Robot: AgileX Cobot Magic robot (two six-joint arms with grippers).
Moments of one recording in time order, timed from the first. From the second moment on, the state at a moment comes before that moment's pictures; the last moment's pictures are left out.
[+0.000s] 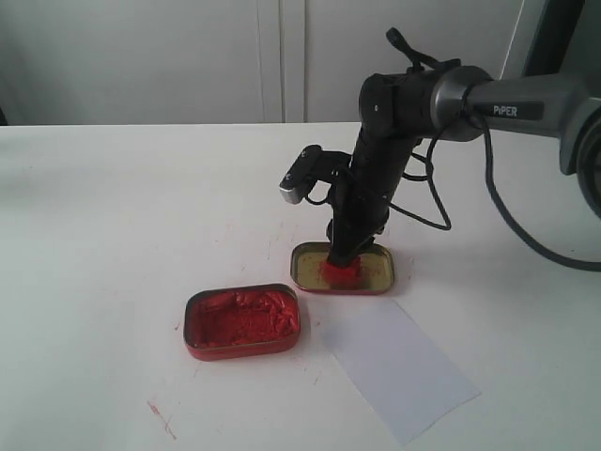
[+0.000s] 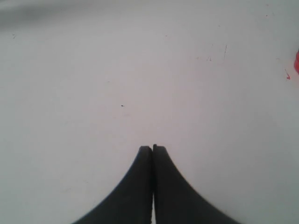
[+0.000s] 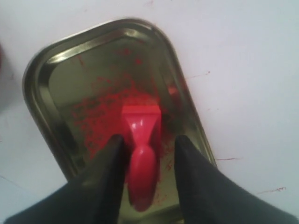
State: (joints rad) left arm 0.00 0.00 0.02 -0.10 0.52 0.18; right arm 0.43 2.21 -1.68 0.14 0.95 -0.82
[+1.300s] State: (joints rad) left arm 0.00 0.00 0.02 -0.10 0.52 0.18; right arm 0.43 2.09 -1.68 0.23 0.99 -0.66
